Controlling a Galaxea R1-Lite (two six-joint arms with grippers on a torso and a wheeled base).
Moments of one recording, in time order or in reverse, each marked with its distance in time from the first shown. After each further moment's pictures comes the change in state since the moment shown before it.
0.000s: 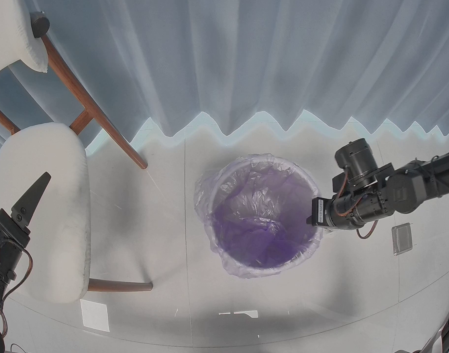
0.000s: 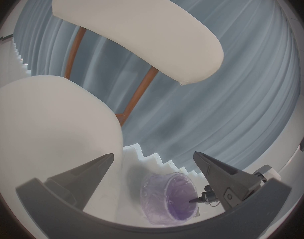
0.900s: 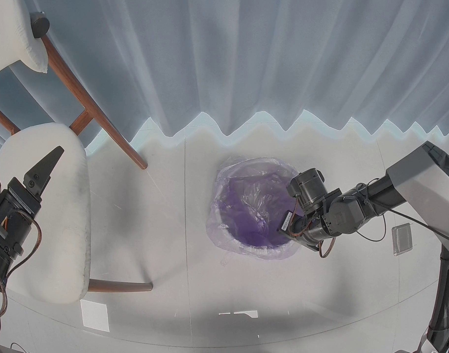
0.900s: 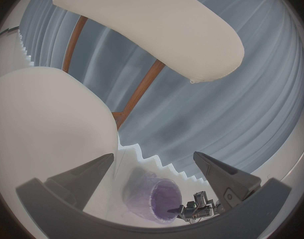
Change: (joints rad) left arm -0.072 0.108 -0.146 0.069 0.109 -0.051; right arm 0.076 0.307 -0.143 -0.085 -0.175 0.460
